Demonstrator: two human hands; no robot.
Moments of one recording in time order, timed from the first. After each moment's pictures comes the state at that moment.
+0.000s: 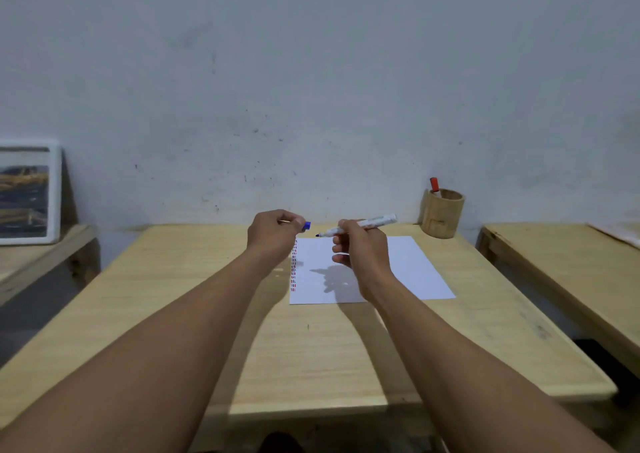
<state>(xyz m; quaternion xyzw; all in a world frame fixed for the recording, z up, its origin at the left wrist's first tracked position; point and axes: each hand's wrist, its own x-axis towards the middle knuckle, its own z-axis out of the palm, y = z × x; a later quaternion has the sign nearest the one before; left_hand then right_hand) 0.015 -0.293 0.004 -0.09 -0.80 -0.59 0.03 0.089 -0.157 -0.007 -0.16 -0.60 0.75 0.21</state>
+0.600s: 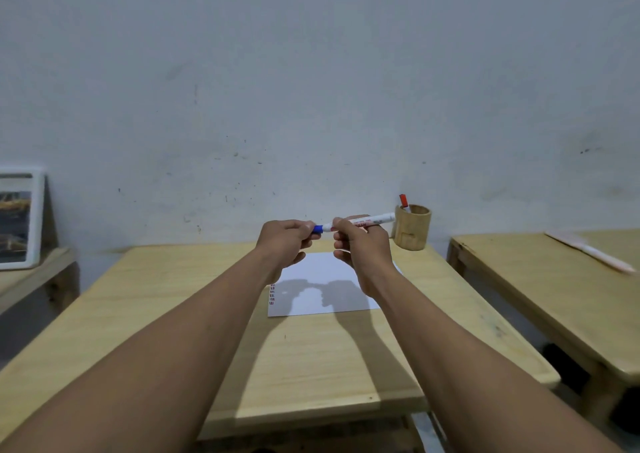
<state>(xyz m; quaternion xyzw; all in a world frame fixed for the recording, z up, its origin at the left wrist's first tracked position) 0.053 -0.256 0.037 -0.10 -0.72 -0.68 -0.10 0.123 -0.127 0.029 -0.12 -0.58 0.77 0.24</state>
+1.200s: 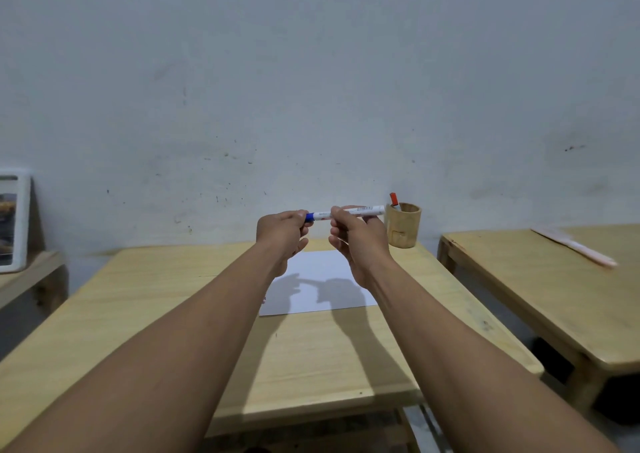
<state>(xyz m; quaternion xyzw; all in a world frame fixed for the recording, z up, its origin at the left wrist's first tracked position) 0.060 -0.234 0.049 -0.03 -0.66 -0.75 -0.08 0.132 -0.122 0.043 -0.11 -0.50 0.82 0.25</state>
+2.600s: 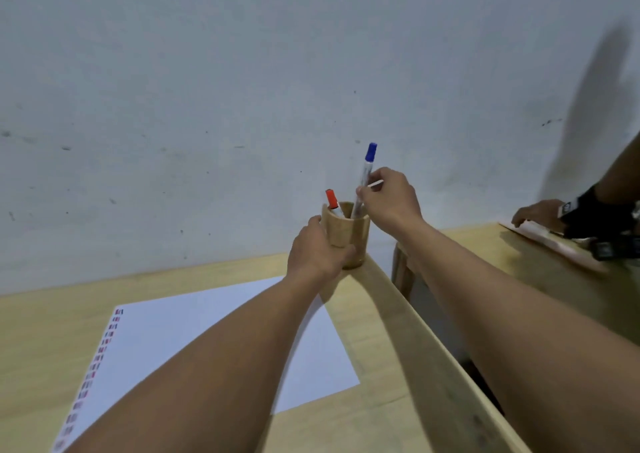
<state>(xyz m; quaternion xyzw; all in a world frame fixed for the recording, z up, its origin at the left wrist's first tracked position) -0.030 0.024 -0.029 -0.25 -0.85 -0.47 -0.05 0.012 0.150 0.033 -0.26 -0.83 0.35 0.35</state>
